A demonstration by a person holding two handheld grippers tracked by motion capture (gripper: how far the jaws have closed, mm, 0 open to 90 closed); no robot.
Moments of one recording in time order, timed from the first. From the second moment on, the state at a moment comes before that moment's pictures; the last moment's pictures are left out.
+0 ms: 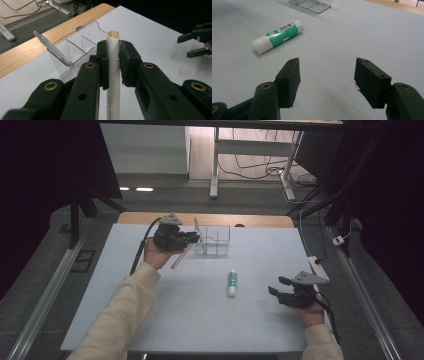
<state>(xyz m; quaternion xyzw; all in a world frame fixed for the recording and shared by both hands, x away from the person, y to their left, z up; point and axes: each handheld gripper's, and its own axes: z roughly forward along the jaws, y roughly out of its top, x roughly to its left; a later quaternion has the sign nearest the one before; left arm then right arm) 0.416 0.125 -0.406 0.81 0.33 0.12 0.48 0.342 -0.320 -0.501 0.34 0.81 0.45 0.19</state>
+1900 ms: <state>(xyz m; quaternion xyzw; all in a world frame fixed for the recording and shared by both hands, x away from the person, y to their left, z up) 0.472 0.096 -0.384 0.77 0.36 0.14 0.51 0.345 -0.324 -0.504 0.34 0.81 0.44 0.19</state>
